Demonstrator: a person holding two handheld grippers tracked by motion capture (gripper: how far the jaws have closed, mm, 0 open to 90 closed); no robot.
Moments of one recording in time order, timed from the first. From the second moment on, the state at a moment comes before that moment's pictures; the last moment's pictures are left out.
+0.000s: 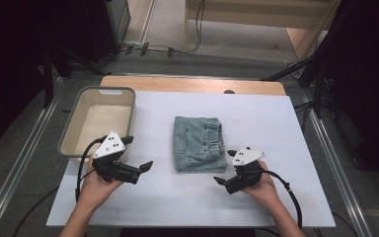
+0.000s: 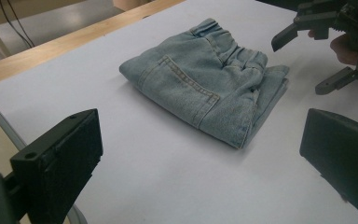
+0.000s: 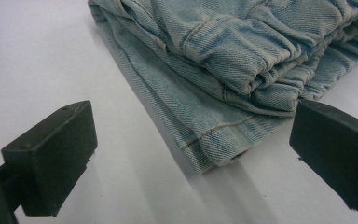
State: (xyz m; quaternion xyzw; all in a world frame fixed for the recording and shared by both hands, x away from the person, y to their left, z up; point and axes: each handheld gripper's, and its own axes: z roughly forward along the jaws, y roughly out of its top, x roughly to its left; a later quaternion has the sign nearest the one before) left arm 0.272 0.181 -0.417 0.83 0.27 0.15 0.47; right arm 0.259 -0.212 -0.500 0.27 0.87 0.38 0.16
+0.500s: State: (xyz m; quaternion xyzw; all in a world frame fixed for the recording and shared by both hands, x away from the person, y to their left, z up) left arm 0.273 0.179 -0.419 0.83 0.27 0.15 0.47; right arm 0.263 -0.206 -0.511 0.25 0.88 0.37 0.18
